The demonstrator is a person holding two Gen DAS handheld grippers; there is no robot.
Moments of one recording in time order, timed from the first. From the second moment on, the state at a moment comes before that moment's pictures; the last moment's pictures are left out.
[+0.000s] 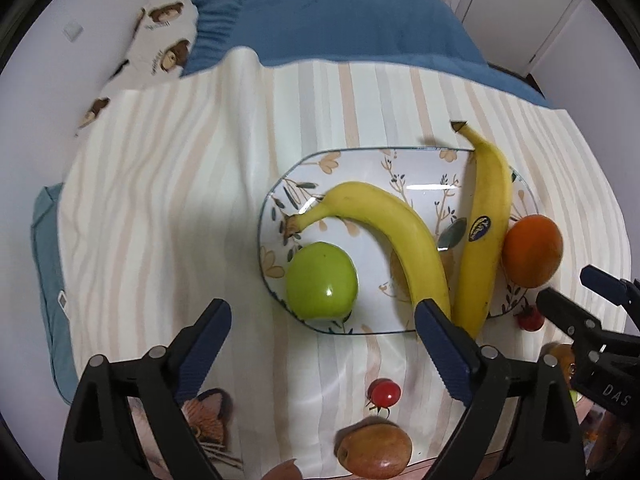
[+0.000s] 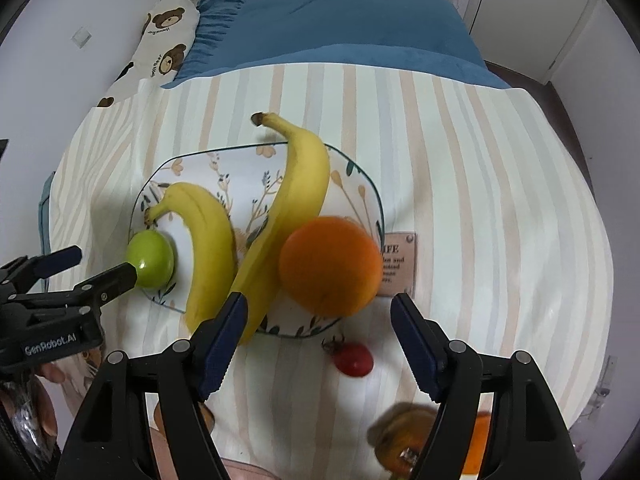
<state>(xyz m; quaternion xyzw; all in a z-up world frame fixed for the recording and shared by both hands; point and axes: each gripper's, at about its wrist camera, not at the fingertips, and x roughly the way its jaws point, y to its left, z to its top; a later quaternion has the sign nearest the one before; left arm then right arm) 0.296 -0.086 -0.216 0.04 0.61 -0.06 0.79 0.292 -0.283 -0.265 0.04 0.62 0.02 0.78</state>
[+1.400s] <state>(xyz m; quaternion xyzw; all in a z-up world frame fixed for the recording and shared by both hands) 0.163 -0.084 -0.078 0.01 0.48 -0.05 0.88 0.130 -0.288 -0.094 0.10 0.47 0.02 0.87</state>
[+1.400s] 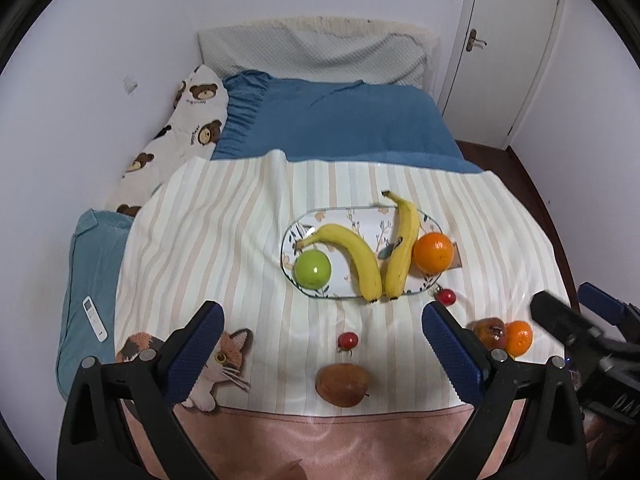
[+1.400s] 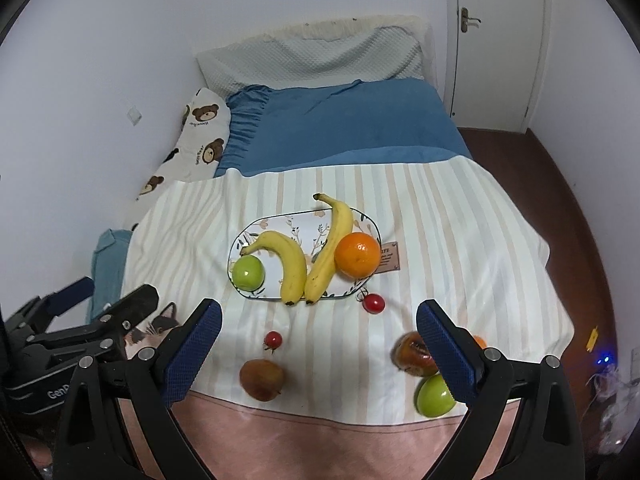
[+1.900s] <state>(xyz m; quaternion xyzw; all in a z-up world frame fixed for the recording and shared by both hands) 0.175 -0.108 -0.208 0.04 0.60 -0.04 0.80 0.117 -0.418 -0.217 0.20 0.57 -0.11 0.79</state>
